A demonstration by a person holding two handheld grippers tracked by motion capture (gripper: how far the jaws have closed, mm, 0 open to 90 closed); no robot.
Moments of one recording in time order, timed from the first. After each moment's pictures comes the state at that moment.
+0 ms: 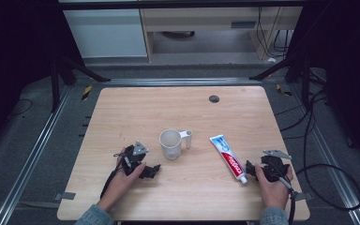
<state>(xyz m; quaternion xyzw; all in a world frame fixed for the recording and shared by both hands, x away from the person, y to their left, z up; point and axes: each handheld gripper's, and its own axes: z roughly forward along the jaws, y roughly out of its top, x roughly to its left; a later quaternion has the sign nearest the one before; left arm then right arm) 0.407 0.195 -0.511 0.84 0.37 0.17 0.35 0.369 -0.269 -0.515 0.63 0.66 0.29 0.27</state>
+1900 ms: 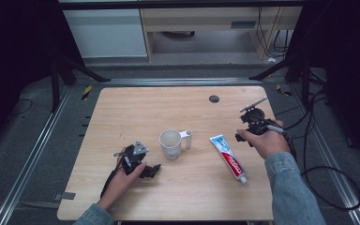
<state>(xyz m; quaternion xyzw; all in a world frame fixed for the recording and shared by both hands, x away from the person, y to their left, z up) 0.409 0.195 -0.511 0.85 0.37 0.17 0.35 0.437 -0.202 -0.356 0.53 0.81 0.17 0.18</state>
